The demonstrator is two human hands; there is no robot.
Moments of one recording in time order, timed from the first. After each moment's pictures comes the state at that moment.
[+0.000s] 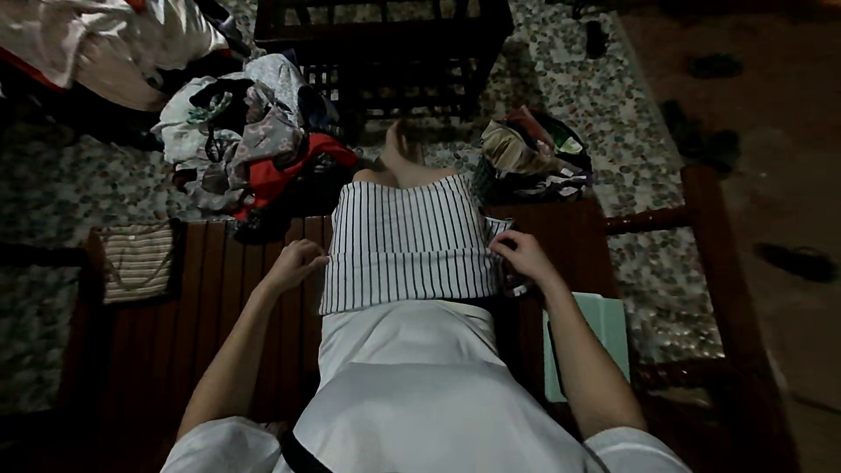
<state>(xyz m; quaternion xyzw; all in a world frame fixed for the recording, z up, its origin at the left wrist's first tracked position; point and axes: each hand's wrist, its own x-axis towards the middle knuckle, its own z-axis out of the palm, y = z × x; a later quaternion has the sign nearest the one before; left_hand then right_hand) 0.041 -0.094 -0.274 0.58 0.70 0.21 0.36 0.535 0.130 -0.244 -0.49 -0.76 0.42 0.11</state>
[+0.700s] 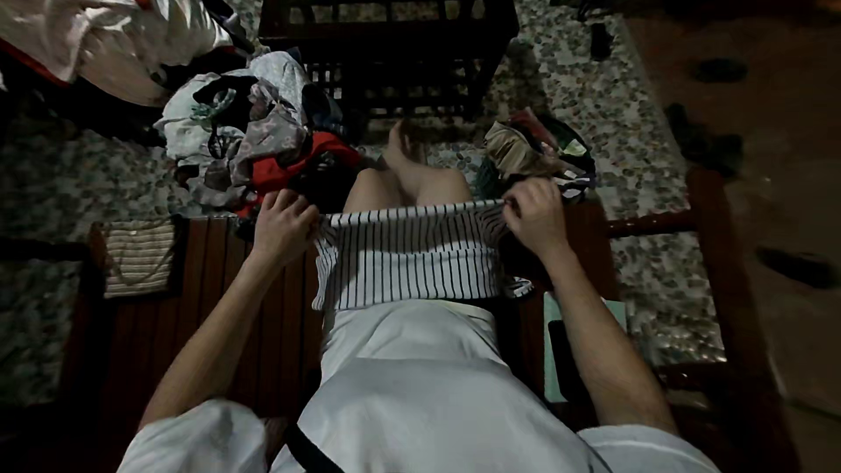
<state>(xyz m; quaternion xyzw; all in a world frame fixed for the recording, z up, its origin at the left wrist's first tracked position) 0.059 -0.055 -0.182 0.73 0.67 0.11 -0.07 0.497 0.168 -0.192 -0.36 -0.91 0.01 0.20</state>
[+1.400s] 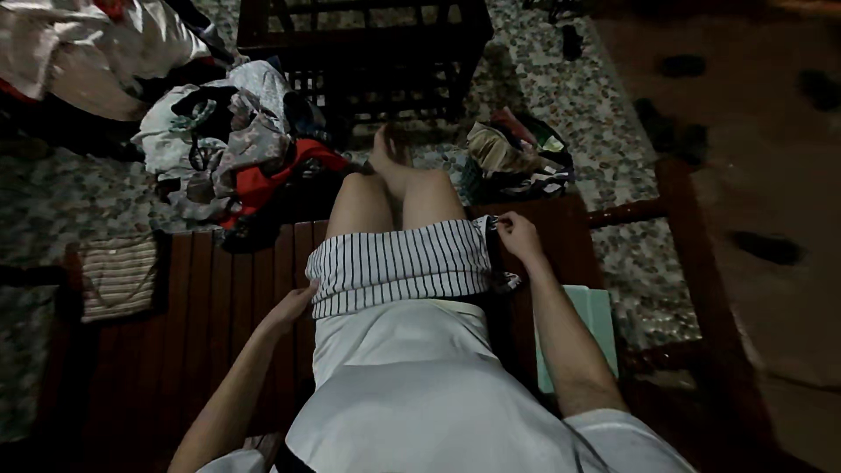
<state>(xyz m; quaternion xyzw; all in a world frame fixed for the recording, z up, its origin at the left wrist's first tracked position) 0.098 -0.142 -0.288 0.20 0.75 0.26 0.57 0.546 0.168 -0.274 -0.62 -0.73 0.28 0.08</state>
